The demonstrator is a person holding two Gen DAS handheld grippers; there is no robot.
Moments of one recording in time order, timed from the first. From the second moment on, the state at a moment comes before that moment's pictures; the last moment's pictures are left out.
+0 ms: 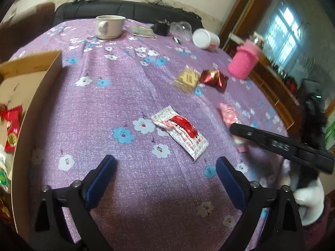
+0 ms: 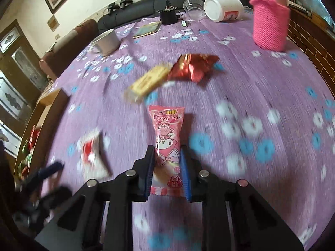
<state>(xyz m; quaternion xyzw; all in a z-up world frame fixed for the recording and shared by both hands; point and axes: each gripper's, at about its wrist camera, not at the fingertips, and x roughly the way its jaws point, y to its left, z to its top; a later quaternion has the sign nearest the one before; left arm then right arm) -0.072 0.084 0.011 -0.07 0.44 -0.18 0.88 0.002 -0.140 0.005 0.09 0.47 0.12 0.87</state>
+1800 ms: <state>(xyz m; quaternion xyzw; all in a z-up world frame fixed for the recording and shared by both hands) -0.115 0.218 0.072 -0.12 0.35 -0.07 0.93 -0.039 -0.094 0.036 0.08 0.40 0.17 0.90</state>
